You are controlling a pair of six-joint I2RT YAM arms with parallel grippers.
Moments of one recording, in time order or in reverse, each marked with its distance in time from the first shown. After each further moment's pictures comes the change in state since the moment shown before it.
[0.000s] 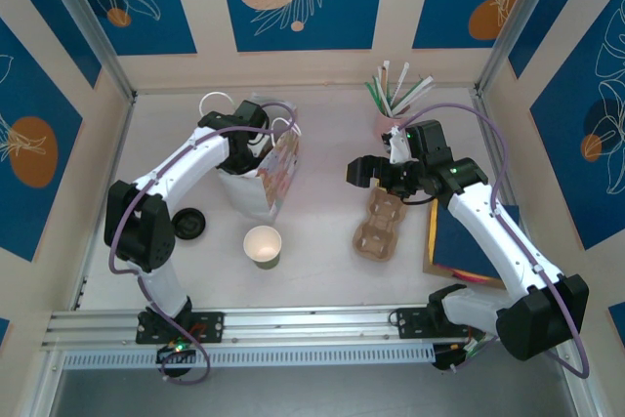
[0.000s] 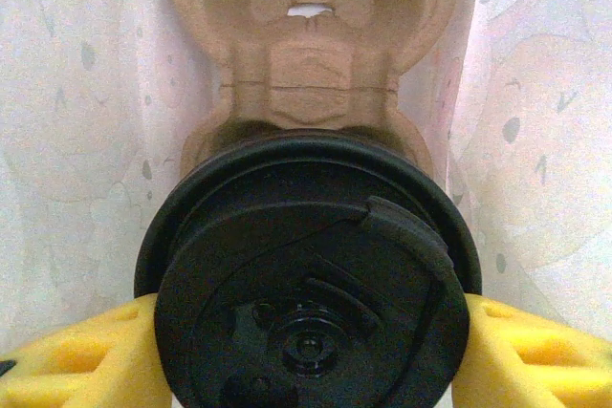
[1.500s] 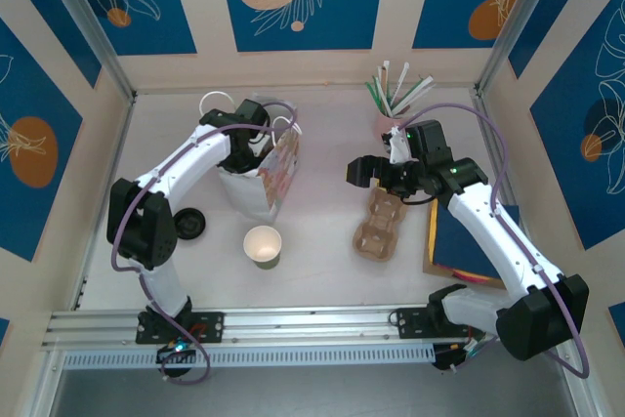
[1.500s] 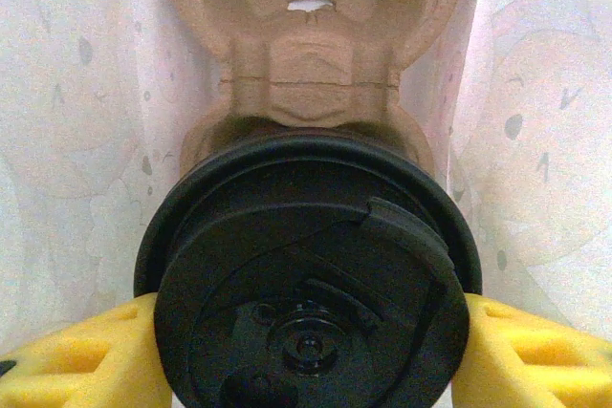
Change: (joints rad) left arm 0.000 0.019 0.035 -0.032 0.001 0.000; right arm 0.000 0.000 0.000 0.000 0.000 0.000
